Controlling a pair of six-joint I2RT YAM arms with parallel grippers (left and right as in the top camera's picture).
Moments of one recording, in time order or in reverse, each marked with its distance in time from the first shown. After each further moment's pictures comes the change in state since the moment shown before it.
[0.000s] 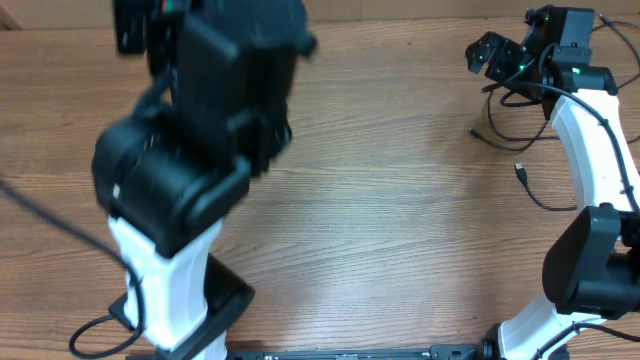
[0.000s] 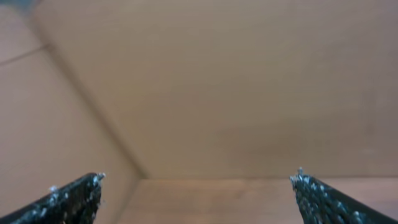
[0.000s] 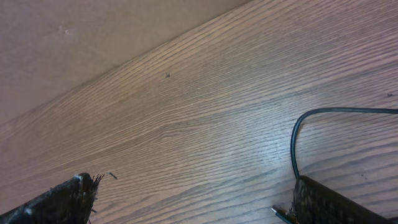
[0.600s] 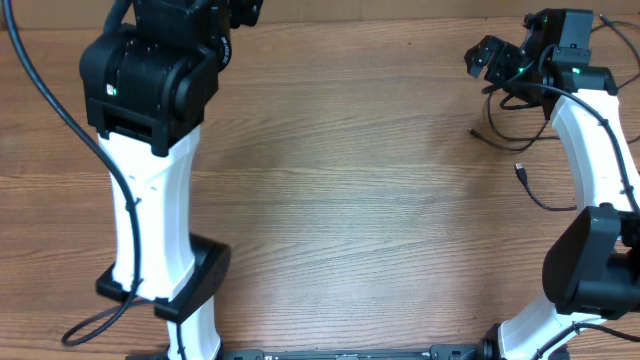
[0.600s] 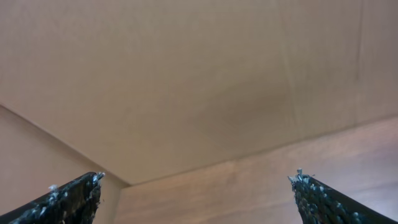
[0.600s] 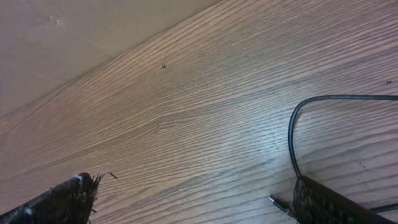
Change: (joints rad) left arm 0.307 0.031 -0.159 0.082 0.462 0.195; right arm 0.000 0.000 0.000 -0.035 0.000 -0.001
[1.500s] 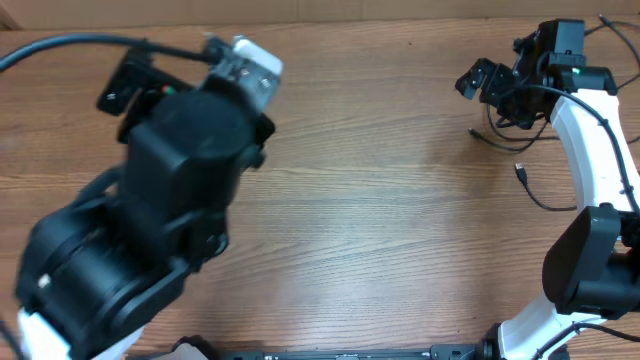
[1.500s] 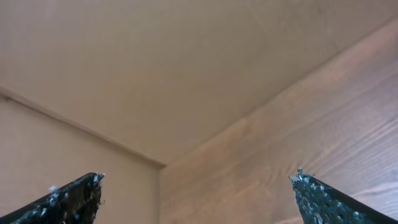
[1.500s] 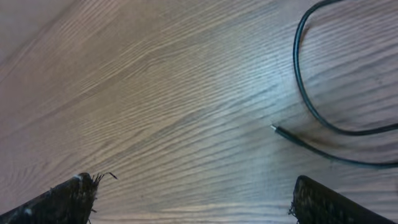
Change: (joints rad) left arm -0.372 -0.638 -0.799 0.029 -0.323 0.058; right arm 0.002 0.000 0.001 -0.227 -0.063 0.000
